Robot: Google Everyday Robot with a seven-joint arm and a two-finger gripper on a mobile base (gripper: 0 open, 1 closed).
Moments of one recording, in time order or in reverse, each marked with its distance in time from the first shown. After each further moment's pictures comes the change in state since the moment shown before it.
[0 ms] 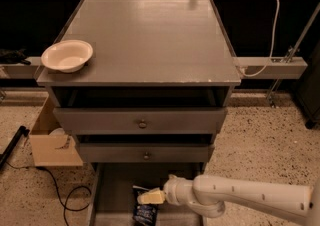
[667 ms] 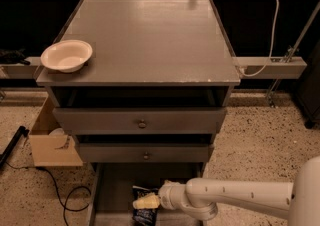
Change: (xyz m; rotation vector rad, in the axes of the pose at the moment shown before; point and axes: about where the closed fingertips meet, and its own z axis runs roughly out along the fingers) arm 0.021 0.009 0.031 -0.012 0.046 0.025
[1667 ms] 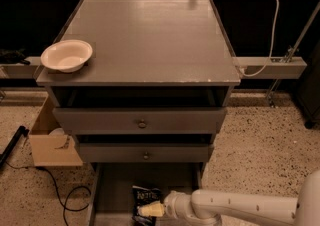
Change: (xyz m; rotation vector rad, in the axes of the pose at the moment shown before) arm 0.046 -0.019 0.003 0.033 0.005 0.110
